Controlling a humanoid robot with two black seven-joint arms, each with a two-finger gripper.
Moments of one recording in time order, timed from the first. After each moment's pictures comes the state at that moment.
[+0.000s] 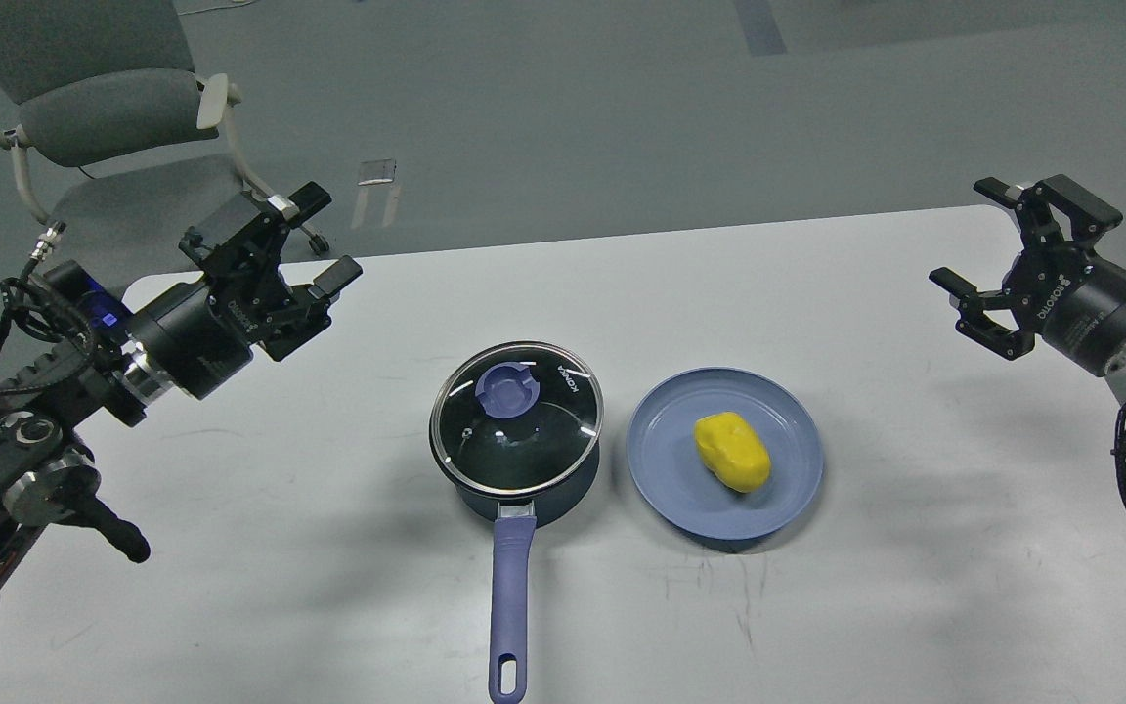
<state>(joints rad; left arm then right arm) -0.56 0.75 -0.77 -1.29 0.78 -0.49 -0.49 0.54 -0.82 0.46 1.08 -0.15 0.44 0.49</state>
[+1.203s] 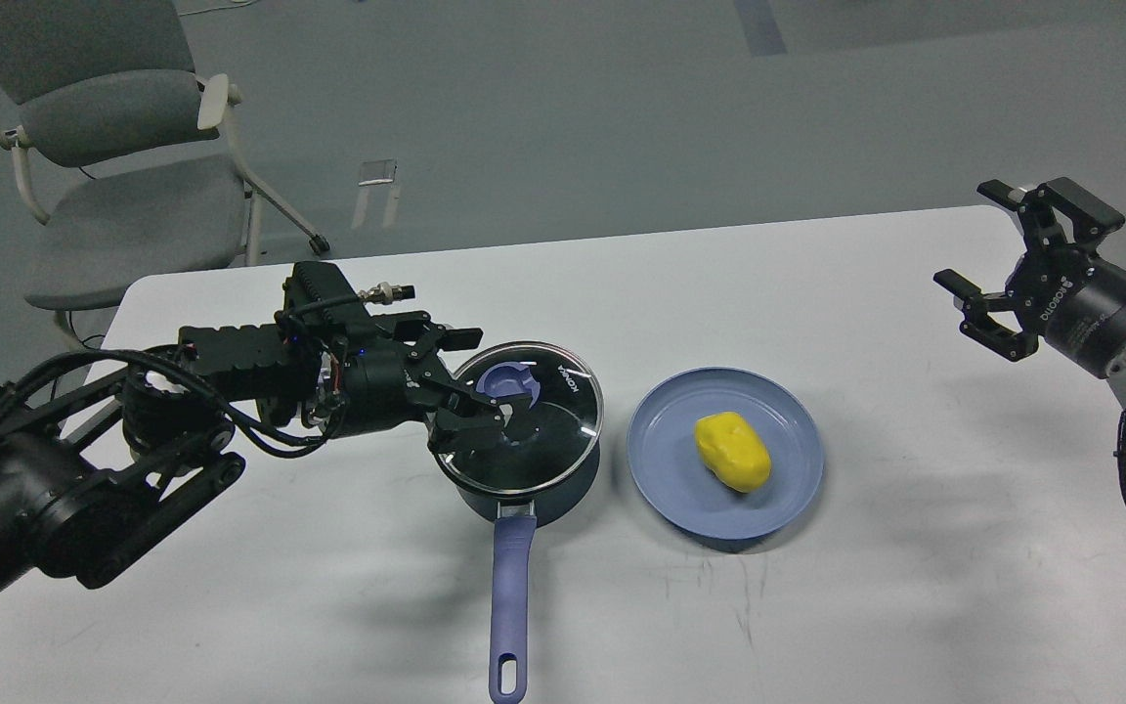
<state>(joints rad) -0.79 0.60 -0.50 -1.35 2.14 -0.29 -0.49 0.53 -0.83 0.46 1.08 -0.15 0.42 0.49</state>
